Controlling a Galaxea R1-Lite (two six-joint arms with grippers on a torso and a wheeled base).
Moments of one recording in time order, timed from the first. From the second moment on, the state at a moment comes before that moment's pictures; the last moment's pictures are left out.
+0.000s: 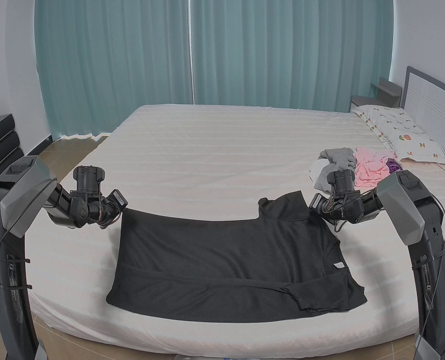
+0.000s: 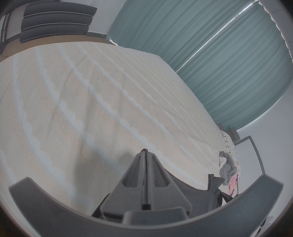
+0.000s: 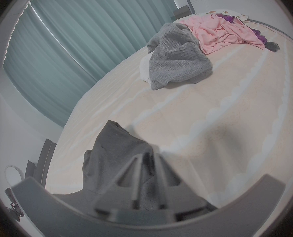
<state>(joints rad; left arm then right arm) 0.02 2.38 -1.31 -0.44 -0.13 -0.75 0.13 2.68 -1.73 -0.27 0.00 0.67</state>
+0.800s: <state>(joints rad) 0.03 2.35 -1.30 -0.43 -0.13 -0.75 0.08 2.49 -1.45 -0.42 0.07 0.76</state>
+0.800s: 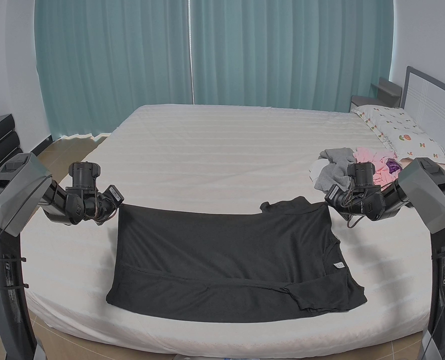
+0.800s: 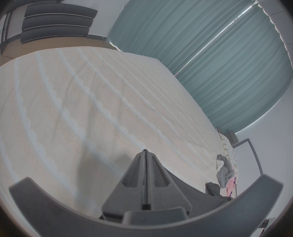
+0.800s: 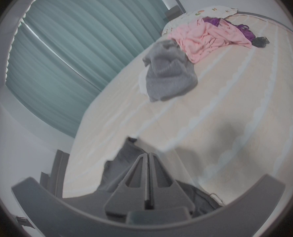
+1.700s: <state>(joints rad) 0.04 2.33 -1.26 -0.49 -0.14 -0.76 0.06 2.36 -1.28 -0.55 0.10 0.84</state>
